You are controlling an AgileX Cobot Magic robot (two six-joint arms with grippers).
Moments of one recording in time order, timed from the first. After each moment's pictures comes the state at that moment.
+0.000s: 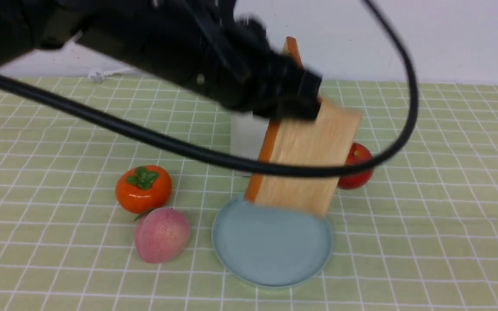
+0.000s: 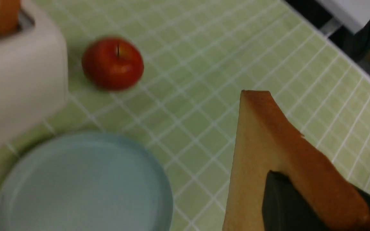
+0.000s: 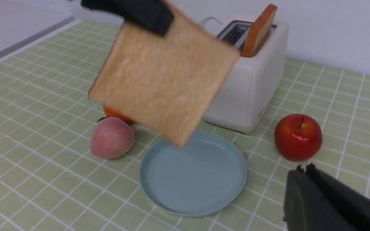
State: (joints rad) right arm -0.04 0.38 -0.68 0.80 0.80 -0.66; left arm -0.55 1.57 -1.47 -0.64 0.80 0.33
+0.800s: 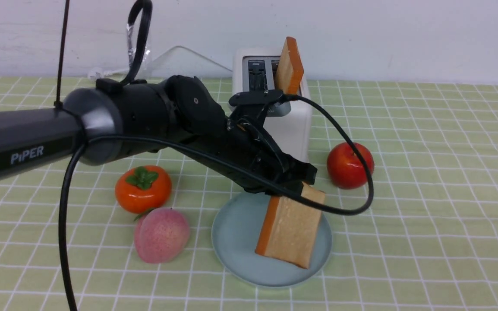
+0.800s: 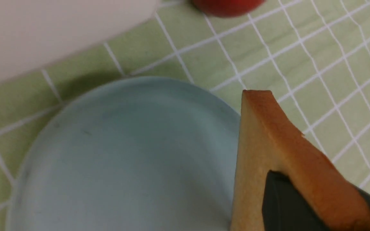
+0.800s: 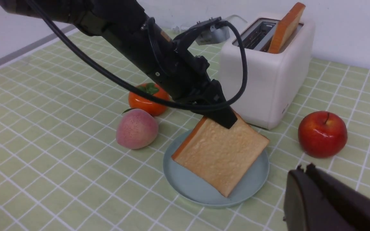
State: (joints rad) right arm -0.04 0.36 -0.68 0.83 0.88 -0.67; left arm -0.55 1.86 -1.40 -0.66 0.53 0.34
